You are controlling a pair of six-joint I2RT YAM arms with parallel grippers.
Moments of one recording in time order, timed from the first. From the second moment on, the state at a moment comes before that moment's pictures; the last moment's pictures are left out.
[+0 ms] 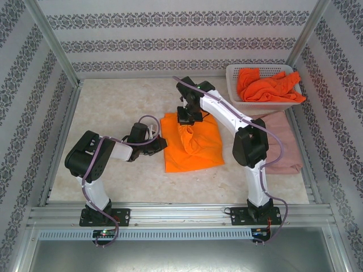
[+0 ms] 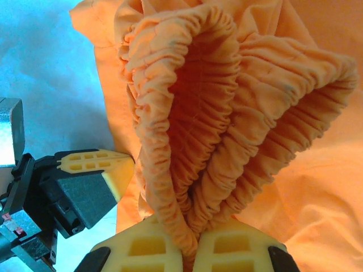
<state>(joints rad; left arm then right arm) -0.36 1.82 0.66 0.45 0.53 -0.84 0.57 2.13 2.00 -1.20 -0.20 0.53</state>
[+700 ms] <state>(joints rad) -0.34 1.74 0.64 0.40 0.50 -0.83 0.61 2.22 1.96 -1.07 -0.30 0.60</state>
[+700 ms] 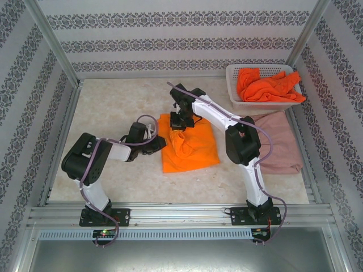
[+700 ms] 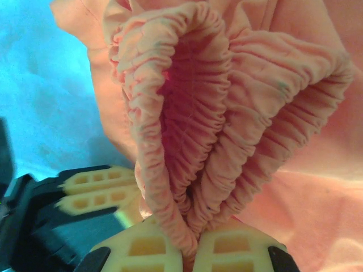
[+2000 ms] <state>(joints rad) -0.32 1.60 0.80 0.56 0.61 -1.08 0.29 1.75 1.16 -0.31 -0.80 0.92</state>
